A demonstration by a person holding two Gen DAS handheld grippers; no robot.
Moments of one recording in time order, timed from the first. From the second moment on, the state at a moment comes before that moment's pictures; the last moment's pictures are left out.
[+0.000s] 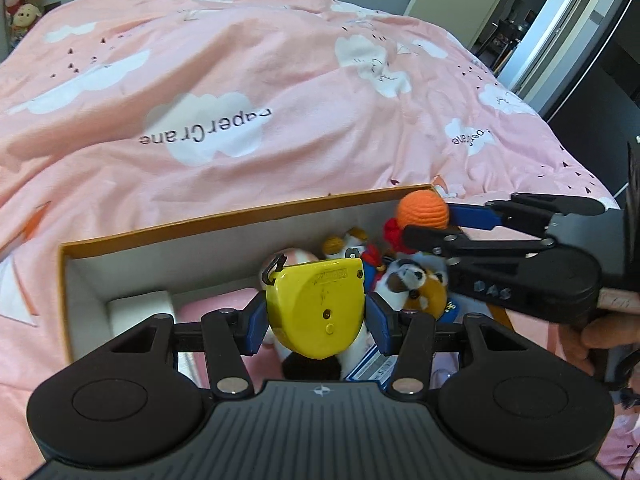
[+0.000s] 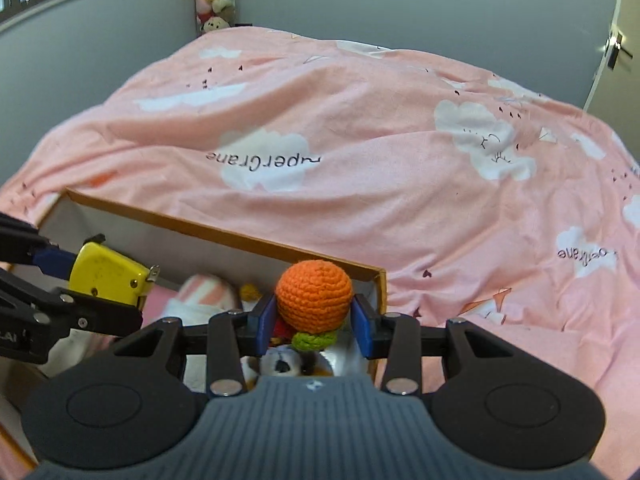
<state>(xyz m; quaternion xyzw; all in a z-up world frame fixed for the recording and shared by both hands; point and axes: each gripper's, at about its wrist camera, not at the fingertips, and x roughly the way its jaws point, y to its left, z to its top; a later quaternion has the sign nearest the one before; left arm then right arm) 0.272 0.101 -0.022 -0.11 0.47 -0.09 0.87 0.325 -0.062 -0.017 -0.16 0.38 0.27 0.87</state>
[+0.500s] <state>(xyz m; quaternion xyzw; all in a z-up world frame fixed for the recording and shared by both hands) 0.265 0.089 -0.016 -0.14 0.47 -0.12 0.86 0.322 -0.082 -0.011 -0.13 0.37 0.28 0.88</state>
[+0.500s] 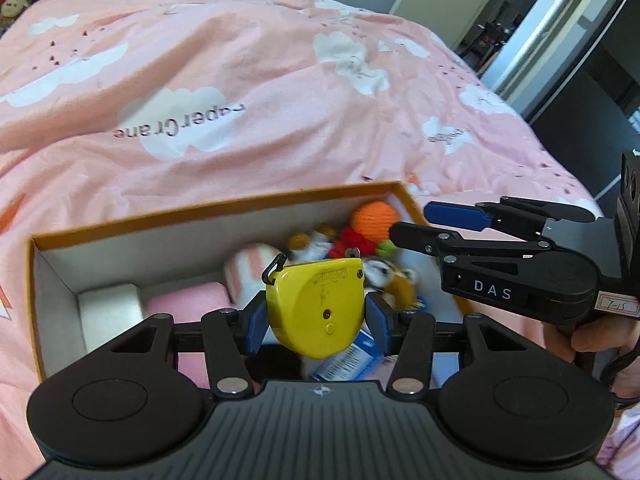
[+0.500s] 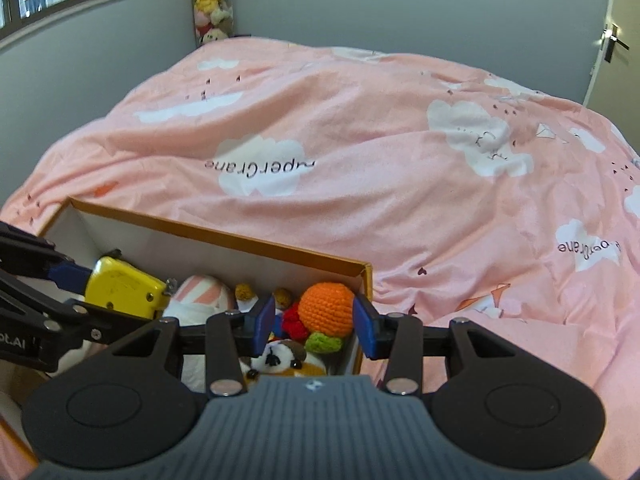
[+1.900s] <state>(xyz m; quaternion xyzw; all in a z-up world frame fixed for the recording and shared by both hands) 0.221 0.046 -0.007 -0.21 0.46 -0.08 0.86 0.236 -0.163 0.018 -0.05 0.35 0.27 0.90</state>
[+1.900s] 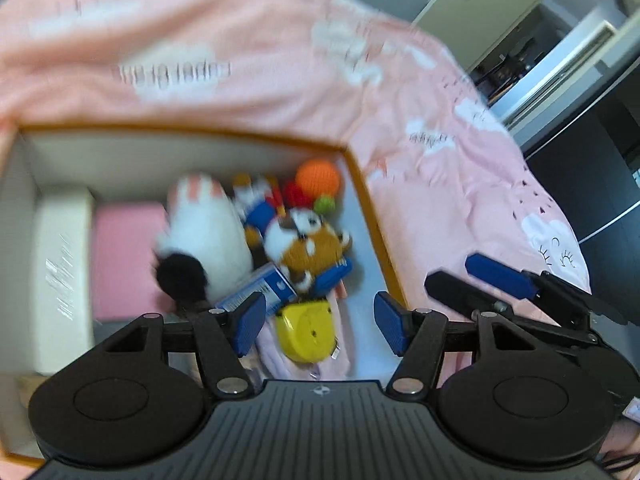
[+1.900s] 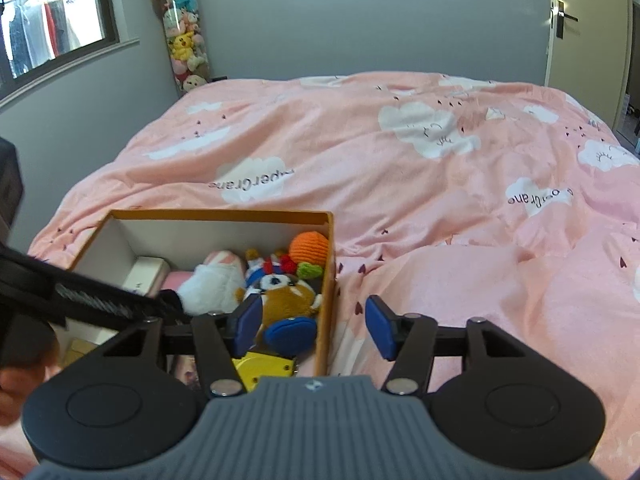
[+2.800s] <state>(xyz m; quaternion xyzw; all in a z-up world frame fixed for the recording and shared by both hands) 0.098 0.053 0.028 -0.03 0.31 0.16 0.94 0.129 -0.119 0.051 -0.04 0.26 0.29 0.92</state>
